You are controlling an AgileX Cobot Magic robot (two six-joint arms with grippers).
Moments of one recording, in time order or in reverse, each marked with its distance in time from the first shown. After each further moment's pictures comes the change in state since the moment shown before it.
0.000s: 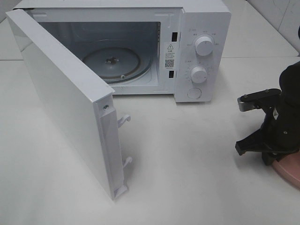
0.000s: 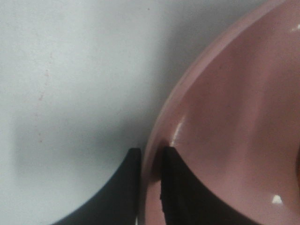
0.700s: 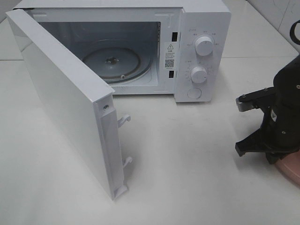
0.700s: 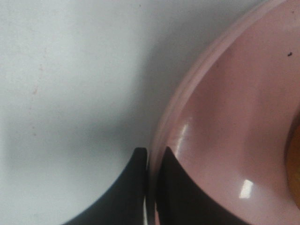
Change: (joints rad) left arm 0.000 0.000 0.000 0.000 0.000 0.000; right arm 0.052 -0.017 -0.003 -0.118 0.063 0.140
